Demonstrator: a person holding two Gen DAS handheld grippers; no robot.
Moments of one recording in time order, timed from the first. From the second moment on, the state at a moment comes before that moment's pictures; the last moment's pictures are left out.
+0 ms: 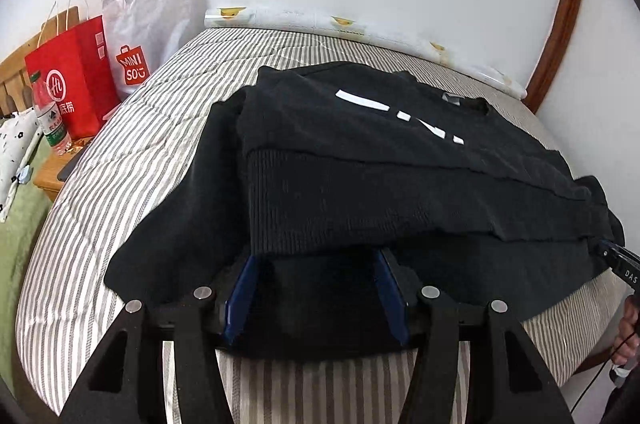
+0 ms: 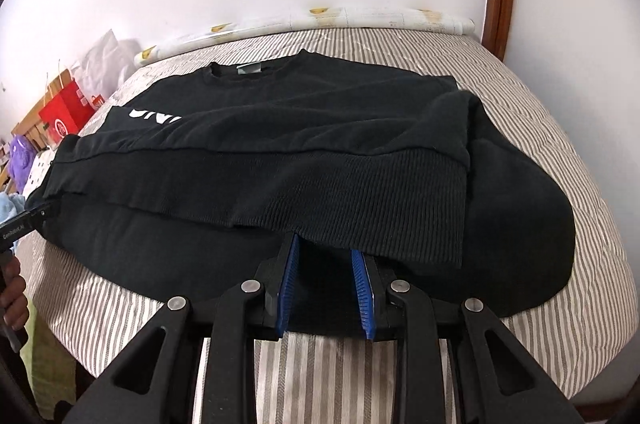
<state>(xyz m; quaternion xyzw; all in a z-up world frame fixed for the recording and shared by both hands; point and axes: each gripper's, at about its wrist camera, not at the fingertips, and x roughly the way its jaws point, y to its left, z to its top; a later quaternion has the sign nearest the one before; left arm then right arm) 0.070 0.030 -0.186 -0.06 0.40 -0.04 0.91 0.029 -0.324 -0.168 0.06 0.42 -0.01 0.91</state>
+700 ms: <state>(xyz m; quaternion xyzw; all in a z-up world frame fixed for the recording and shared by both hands) 0.149 0.024 -0.166 -0.10 0.39 -0.06 0.92 0.118 -0.358 -0.156 0.11 0.40 -0.02 0.91</state>
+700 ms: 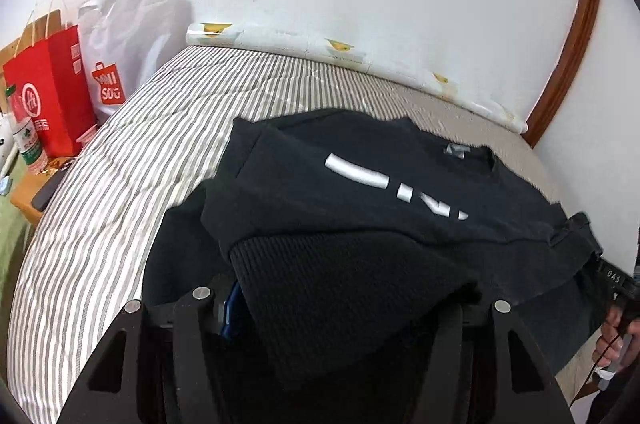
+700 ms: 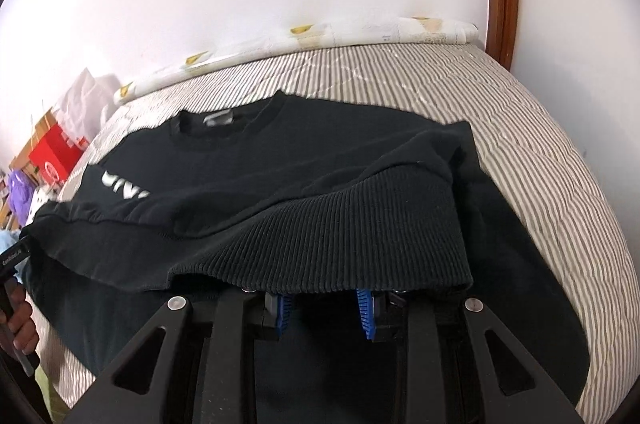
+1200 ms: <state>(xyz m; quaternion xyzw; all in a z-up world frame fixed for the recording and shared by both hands) 0.238 0.027 -0.149 -0.09 0.39 -0.04 0.92 0.203 -0.379 -0.134 0.09 0.38 -0.04 0.92</state>
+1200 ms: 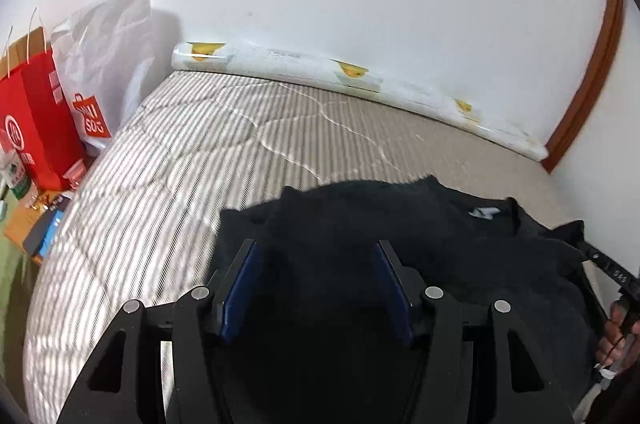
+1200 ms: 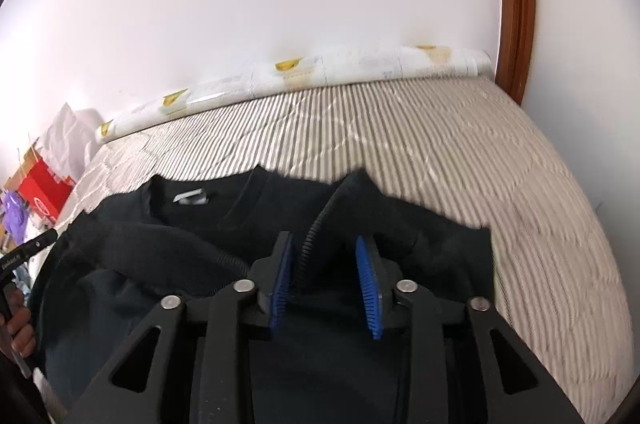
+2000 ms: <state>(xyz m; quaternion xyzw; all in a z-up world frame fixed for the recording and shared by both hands) 0.279 0.033 -0.181 -0.04 0.42 -0.02 0.90 0.241 -0.411 -0.182 0.05 0.45 -0.05 0.89</state>
